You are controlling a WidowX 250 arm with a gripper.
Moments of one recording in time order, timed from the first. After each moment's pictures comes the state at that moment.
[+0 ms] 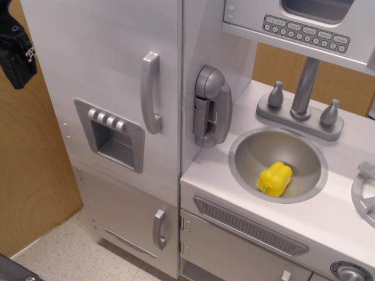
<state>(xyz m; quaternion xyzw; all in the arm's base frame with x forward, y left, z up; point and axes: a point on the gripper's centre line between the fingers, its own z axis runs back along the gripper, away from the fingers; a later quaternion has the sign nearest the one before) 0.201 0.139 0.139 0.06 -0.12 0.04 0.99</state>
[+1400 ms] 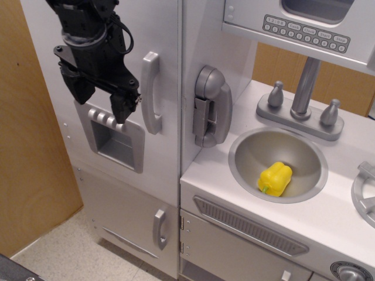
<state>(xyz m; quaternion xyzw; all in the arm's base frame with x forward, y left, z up) 0.273 0.068 0.070 0.05 -0.12 -0.03 0.99</state>
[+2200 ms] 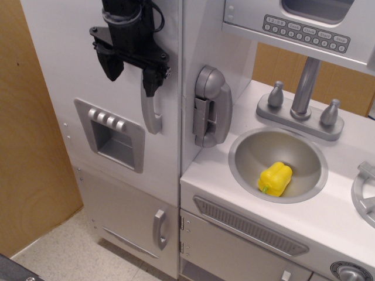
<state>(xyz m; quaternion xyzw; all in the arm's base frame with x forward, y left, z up) 0.330 0.067 0.060 0.04 -0.13 -0.01 0.99</state>
